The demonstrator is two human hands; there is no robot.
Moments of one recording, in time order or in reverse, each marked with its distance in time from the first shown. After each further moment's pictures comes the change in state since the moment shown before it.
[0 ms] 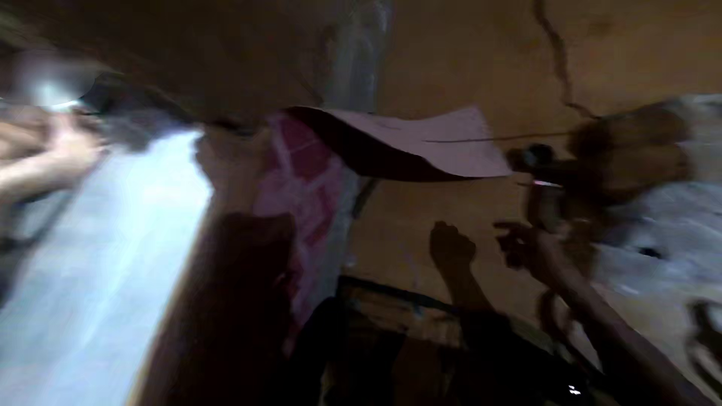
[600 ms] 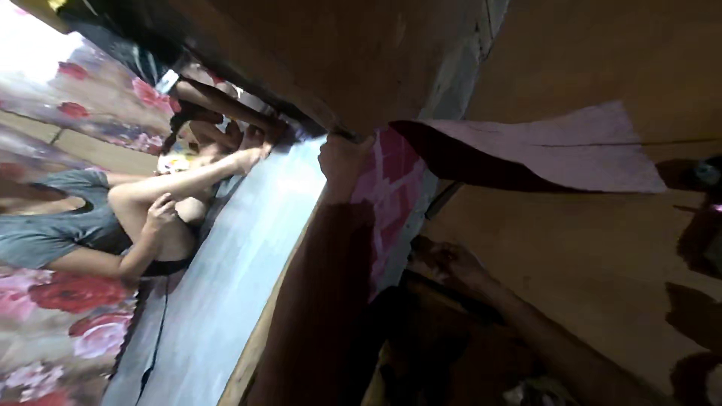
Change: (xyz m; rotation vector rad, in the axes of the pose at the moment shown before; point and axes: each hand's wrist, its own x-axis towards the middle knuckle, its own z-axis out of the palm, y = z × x) left_hand 0.012 0.001 -0.017 0.059 -0.058 -0.096; right_hand 0.042 -0.117 0.195 0.582 -0.622 -0.009
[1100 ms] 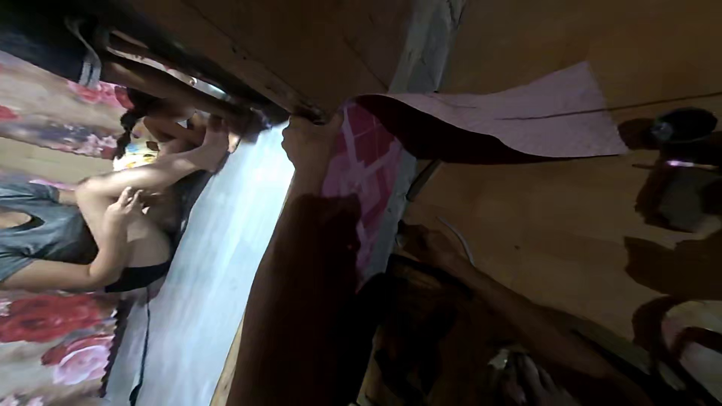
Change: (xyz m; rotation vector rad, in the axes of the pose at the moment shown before) left_hand -0.002 -0.003 0.010 -0.001 0.071 0.029; right_hand 0.013 0.018 0.011 -0.599 0.067 -0.081
